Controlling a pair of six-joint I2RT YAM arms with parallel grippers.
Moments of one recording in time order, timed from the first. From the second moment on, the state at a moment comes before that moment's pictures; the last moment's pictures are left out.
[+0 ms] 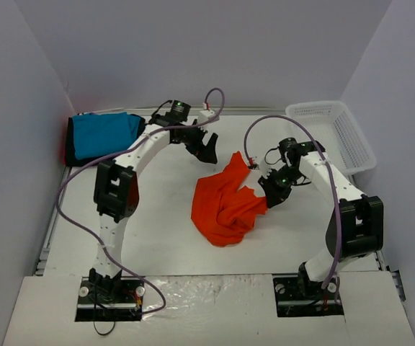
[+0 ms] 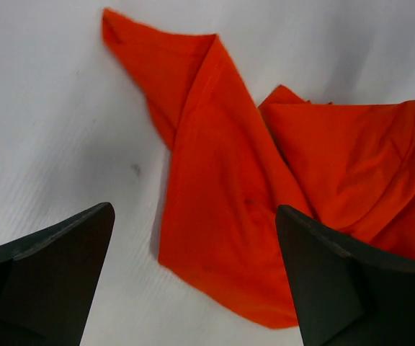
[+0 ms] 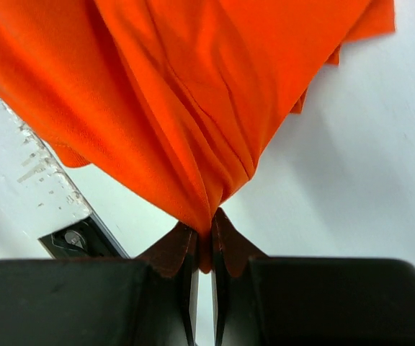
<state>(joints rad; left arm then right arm) -0.41 2.13 1.96 -0.72 0.71 0.23 0.21 1.58 1.21 -1.15 -0.48 -0.77</state>
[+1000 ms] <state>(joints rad) -0.53 2.70 2.51 -0.62 0.79 -0.02 0.04 1.58 1.22 -1.23 -0.48 -0.87</state>
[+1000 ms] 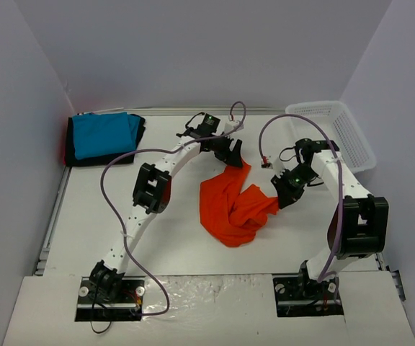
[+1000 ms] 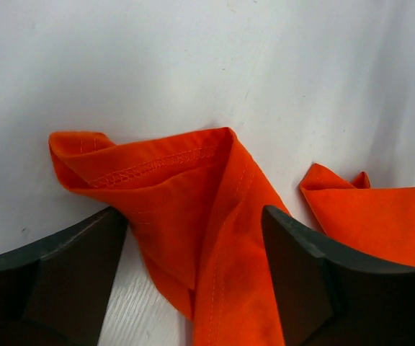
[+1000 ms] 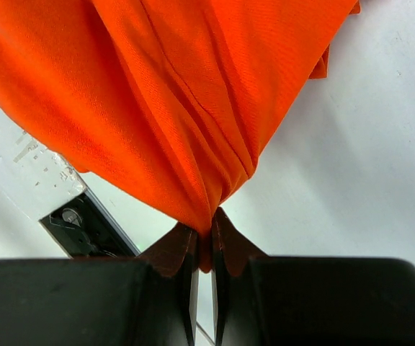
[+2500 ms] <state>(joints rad) 0.08 1.19 1.34 -1.24 0.86 0.75 -0.15 1.60 1.44 -1.26 -0.54 -0.85</state>
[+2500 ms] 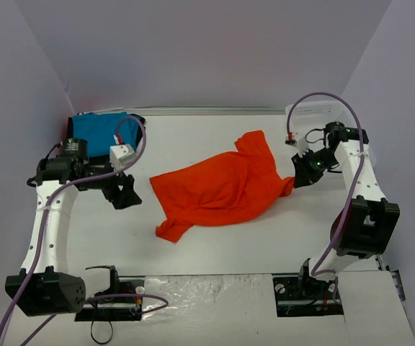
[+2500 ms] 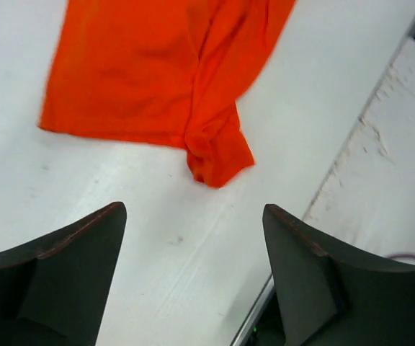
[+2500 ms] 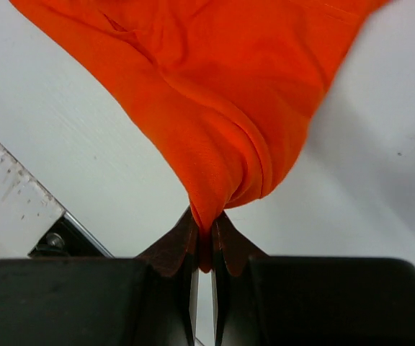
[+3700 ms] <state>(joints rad) -0.58 1.53 1.13 -0.97 0.33 0.58 -0.15 1.68 1.33 -1.21 -0.50 -0.88</state>
